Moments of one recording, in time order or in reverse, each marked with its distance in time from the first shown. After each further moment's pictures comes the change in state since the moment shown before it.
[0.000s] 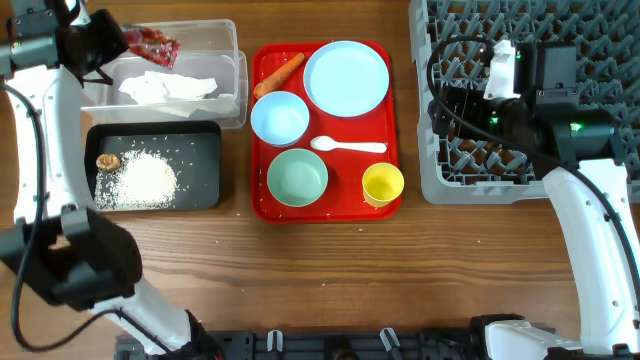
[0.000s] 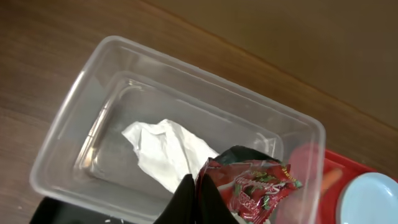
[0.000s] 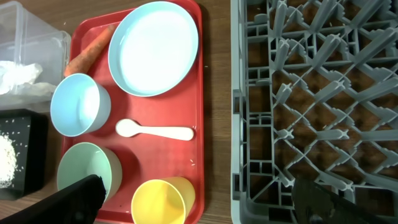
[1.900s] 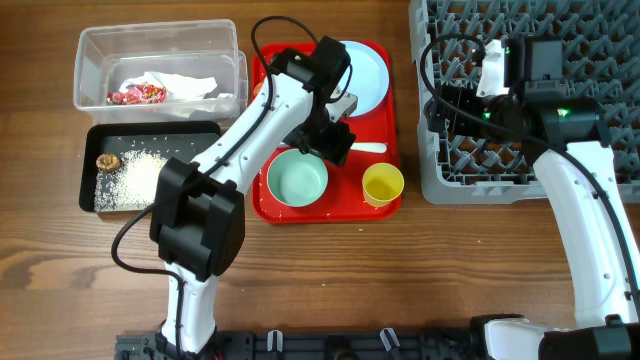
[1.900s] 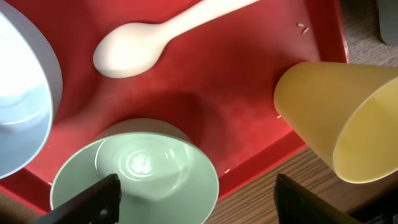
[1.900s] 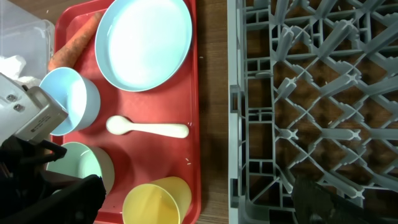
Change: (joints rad) left arm -0.797 0.220 -0.002 -0.475 0.074 0.238; right arm 0.000 0.070 0.000 0.010 0.000 0.000
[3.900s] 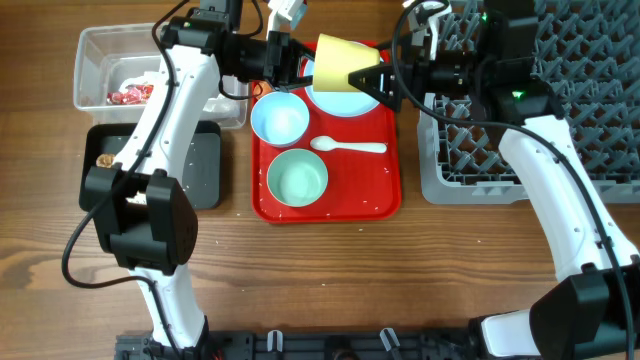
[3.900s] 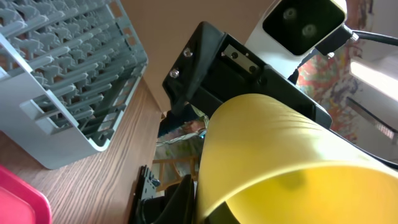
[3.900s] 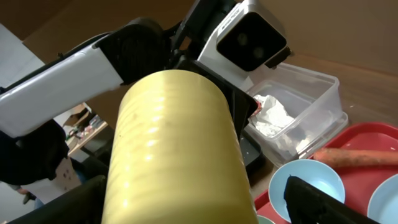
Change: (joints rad) left arm 0.335 -0.067 0.035 0.296 1.352 -0.071; right arm 0.085 0.142 0.000 0.722 -0.981 -0.007
